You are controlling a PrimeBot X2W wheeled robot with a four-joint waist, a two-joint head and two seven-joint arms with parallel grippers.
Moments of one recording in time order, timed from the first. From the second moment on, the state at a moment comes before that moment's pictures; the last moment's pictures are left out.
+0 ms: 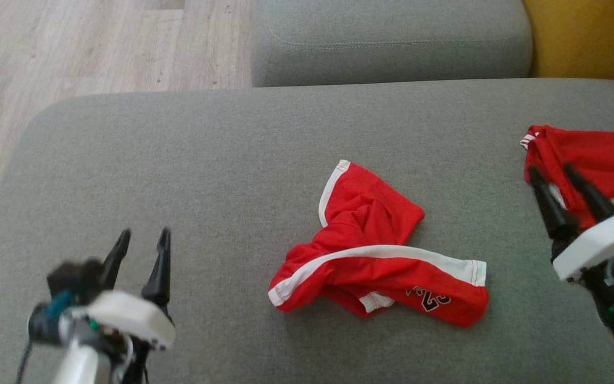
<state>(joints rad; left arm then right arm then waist) -0.01 0.14 -0.13 0.20 -0.27 -0.04 -0.13 -0.21 -0.44 0.21 0.22 0.69 0.12 0.17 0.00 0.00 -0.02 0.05</state>
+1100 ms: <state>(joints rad) -0.73 0.40 -1.00 0.51 -1.12 -0.13 0.68 -0.22 -0.20 0.10 0.19 0.55 0.12 -0.10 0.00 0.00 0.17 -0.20</state>
